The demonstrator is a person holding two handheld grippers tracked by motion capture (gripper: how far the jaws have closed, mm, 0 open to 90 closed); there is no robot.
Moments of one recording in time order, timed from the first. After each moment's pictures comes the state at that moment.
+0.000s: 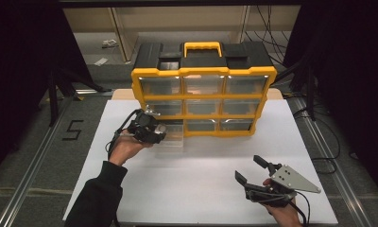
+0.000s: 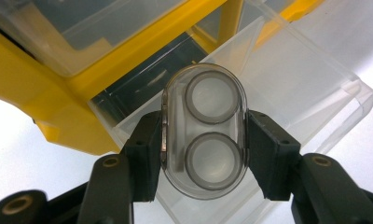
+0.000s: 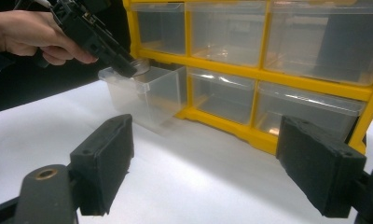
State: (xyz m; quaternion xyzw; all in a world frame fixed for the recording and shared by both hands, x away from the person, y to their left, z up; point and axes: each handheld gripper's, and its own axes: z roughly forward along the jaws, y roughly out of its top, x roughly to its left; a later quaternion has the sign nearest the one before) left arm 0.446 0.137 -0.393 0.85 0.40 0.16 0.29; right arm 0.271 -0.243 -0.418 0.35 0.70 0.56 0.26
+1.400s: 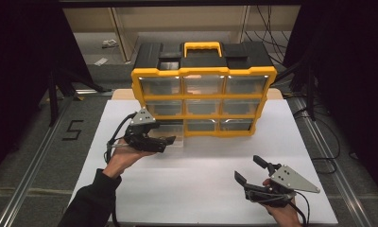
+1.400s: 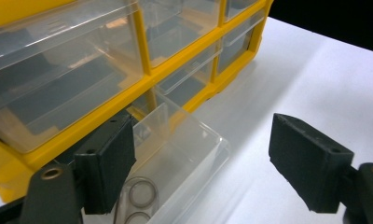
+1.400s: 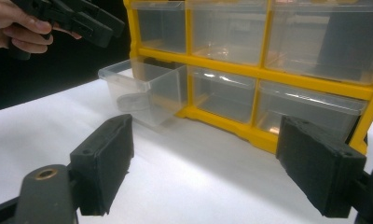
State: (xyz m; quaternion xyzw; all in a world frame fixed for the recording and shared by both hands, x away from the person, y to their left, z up) left arm 0.393 0.134 -0.364 0.81 0.32 0.16 0.46; right arm 0.271 -0.242 -0.419 0.35 0.70 0.56 0.26
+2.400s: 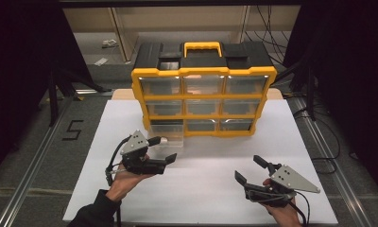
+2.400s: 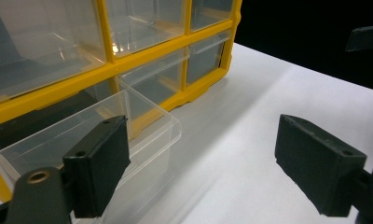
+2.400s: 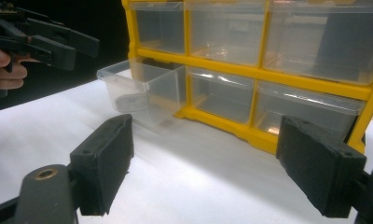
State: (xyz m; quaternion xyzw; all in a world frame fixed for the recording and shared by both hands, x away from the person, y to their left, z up) left arm 0.346 0.140 -0.401 0.76 0.31 0.16 0.54; right arm 0.271 -0.242 -0.418 0.35 0.70 0.56 0.26
